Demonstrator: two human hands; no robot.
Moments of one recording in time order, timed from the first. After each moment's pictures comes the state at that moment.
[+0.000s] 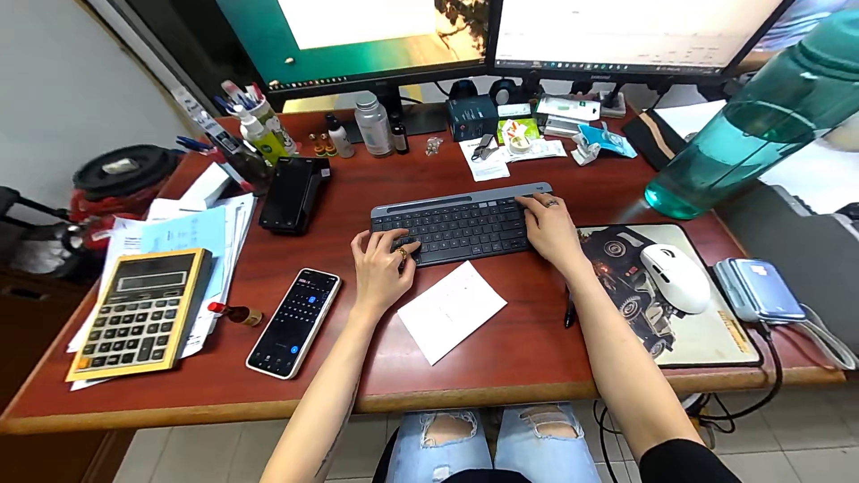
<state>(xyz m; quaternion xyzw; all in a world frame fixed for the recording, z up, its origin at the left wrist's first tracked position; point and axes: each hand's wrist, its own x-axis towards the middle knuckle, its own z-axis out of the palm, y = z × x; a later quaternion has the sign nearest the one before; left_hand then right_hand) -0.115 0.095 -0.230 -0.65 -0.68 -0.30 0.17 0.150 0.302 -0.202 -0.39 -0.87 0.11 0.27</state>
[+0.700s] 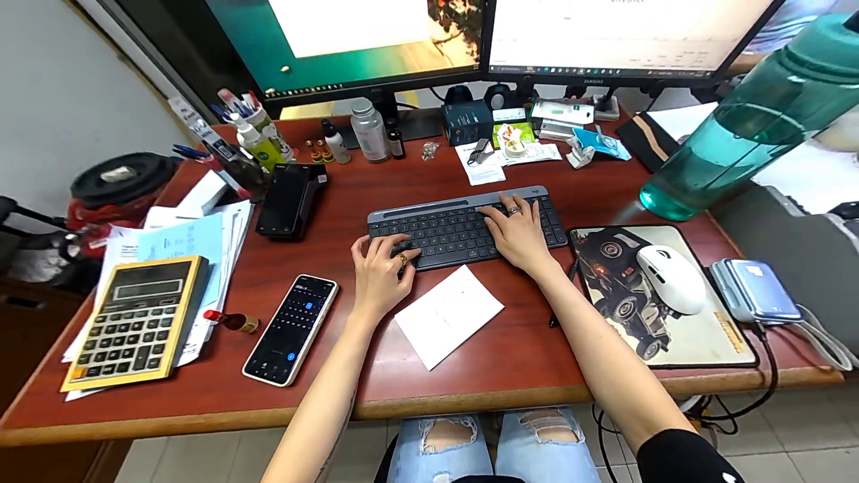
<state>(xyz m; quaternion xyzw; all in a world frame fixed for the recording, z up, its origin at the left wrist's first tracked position) -0.115 0.098 -0.231 -0.66 -0.67 -0.30 0.16 0.113 0.288 -0.212 -0.37 -0.90 0.09 0.21</state>
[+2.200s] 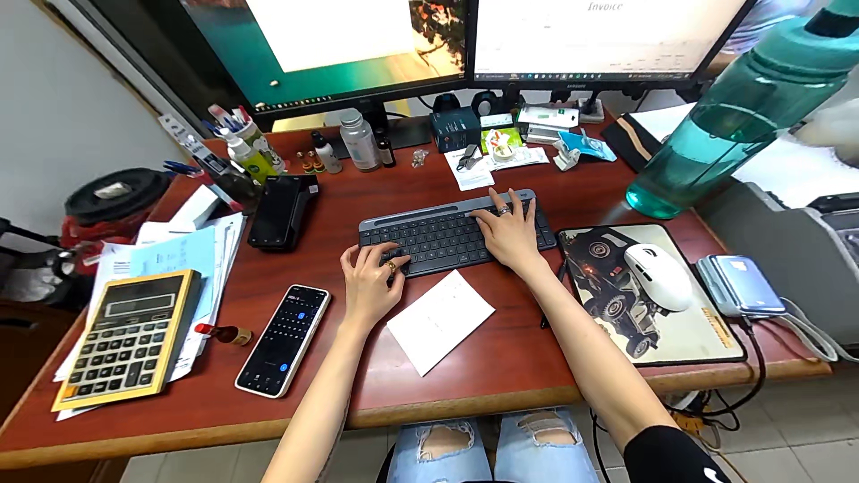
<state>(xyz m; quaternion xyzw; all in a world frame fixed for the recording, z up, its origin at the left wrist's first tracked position) -0.117 0.096 -0.234 -0.66 -0.67 -0.30 0.17 0.109 0.285 -0.198 -0.40 -0.89 0.08 0.19</state>
